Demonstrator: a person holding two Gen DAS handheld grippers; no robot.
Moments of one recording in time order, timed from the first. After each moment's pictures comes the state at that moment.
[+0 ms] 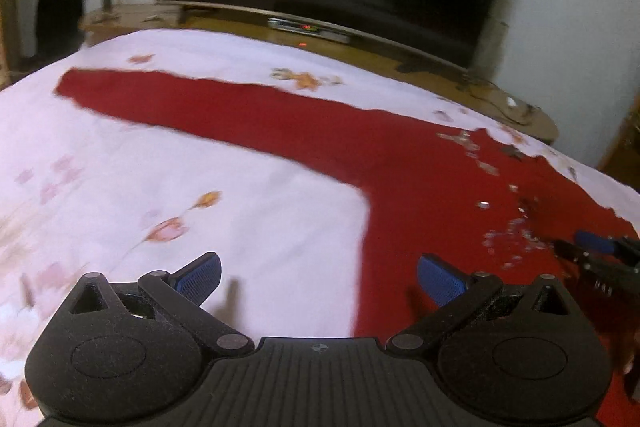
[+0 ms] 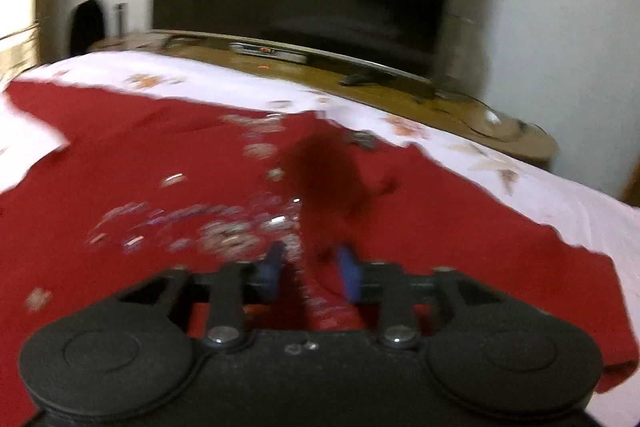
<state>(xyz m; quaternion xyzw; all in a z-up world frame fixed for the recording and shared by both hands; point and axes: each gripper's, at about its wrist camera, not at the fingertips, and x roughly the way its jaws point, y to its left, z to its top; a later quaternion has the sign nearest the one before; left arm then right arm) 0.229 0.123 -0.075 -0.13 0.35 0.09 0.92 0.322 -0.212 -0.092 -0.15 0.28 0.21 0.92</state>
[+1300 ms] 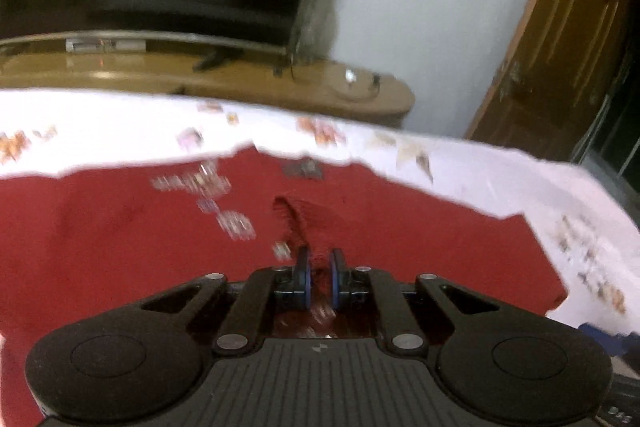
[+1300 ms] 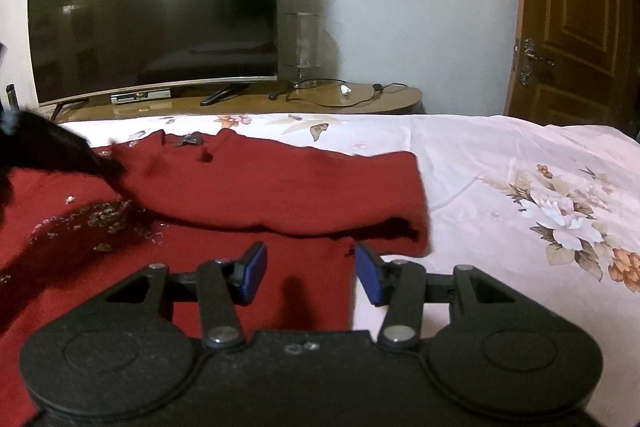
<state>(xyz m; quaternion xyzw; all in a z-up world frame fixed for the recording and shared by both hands) 0.389 -0.026 -0.061 -0.10 0.33 -0.12 0.93 0.259 -0.348 -0.070 -0.03 0.28 0.03 0.96</state>
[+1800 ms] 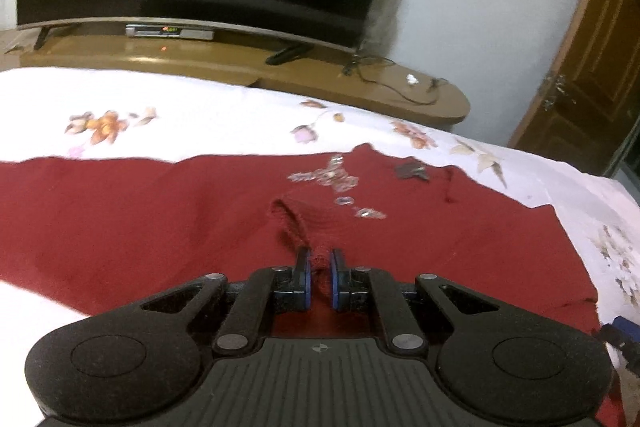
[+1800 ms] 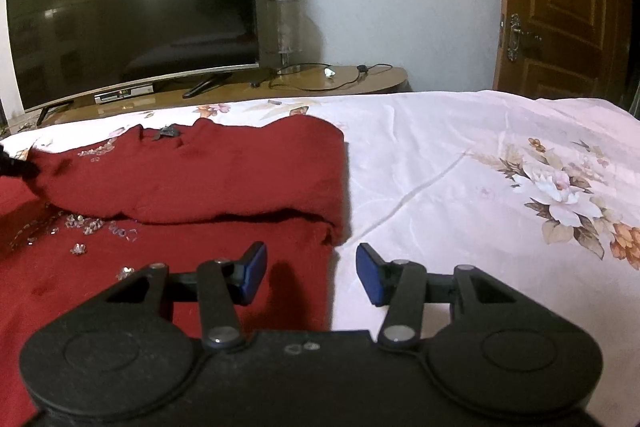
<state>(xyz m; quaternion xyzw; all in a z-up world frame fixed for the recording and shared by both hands) 0.382 0.064 -0.080 -0.11 0.35 -0.06 0.93 0.273 -0.361 -0.081 0.00 0.30 0.01 0.95</state>
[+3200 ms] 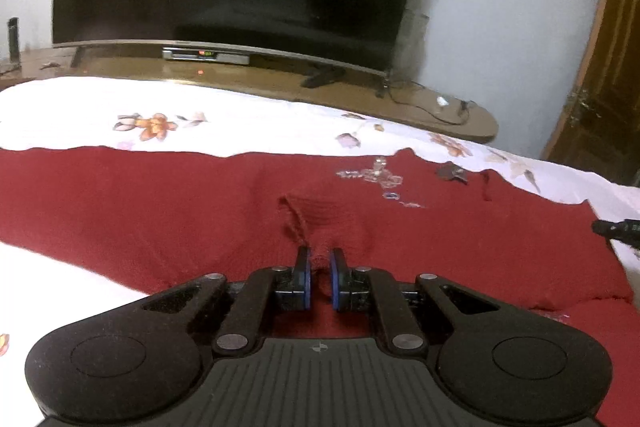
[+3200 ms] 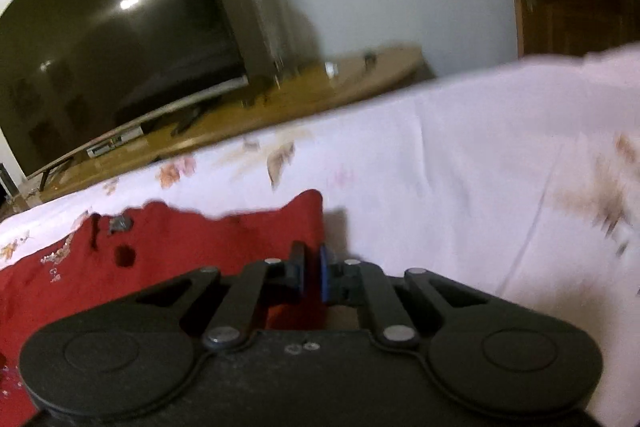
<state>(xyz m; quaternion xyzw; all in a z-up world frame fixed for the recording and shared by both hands) 0.355 0.070 -0.107 -0.09 0.31 0.00 0.95 0.421 -0.399 -0.094 0.10 0.30 0.04 0.95</state>
